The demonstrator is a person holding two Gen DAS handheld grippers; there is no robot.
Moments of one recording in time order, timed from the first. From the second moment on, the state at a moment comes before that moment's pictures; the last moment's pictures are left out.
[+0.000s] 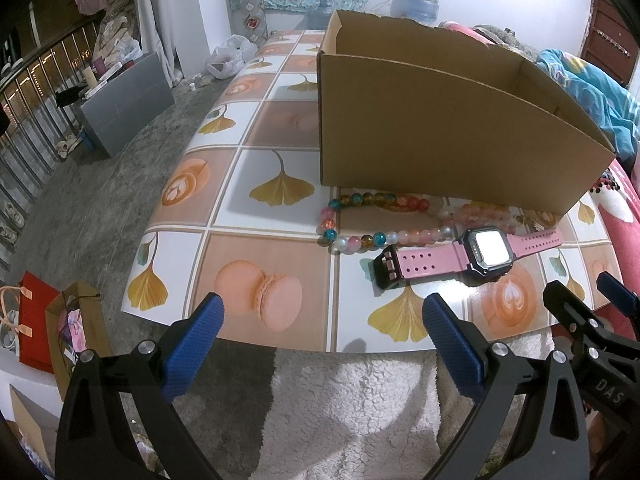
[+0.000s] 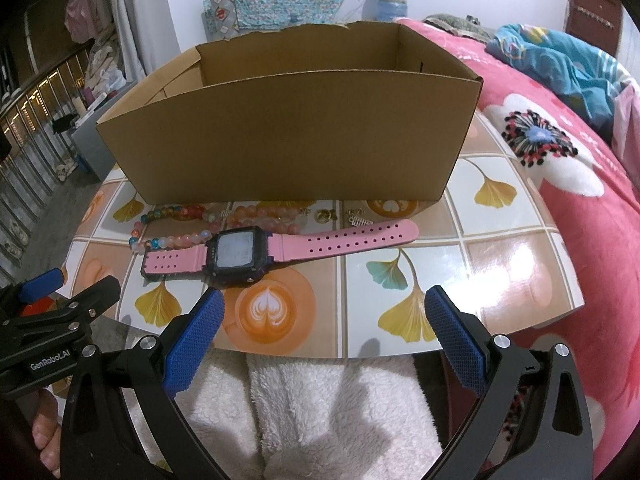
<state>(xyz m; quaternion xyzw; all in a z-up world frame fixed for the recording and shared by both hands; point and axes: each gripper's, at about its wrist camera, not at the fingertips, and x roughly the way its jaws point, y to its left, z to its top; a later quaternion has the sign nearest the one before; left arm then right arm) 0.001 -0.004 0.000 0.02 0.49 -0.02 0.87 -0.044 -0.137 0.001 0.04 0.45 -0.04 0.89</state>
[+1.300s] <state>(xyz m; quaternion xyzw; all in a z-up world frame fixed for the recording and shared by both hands) 0.009 0.007 -0.016 0.05 0.48 -0.05 0.87 -0.032 -0.140 0.003 0.01 0.43 0.09 0.90</state>
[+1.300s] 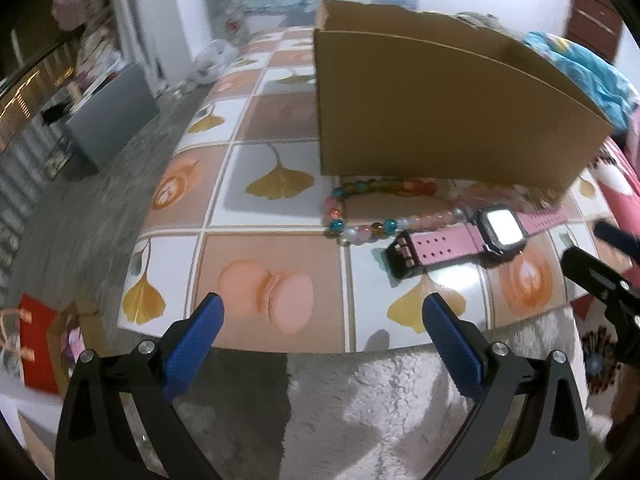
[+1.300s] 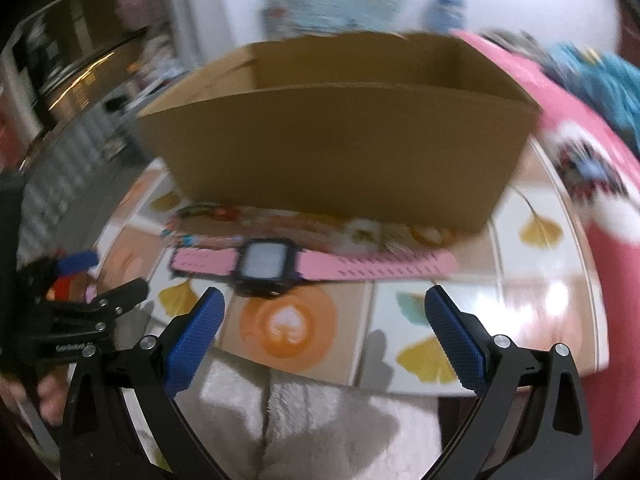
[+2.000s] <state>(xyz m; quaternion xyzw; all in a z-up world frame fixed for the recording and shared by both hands) 0.002 0.009 -0.008 0.01 0.41 -0.15 0.90 0.011 -0.079 -0.027 -0.24 0.44 0.29 0.82</state>
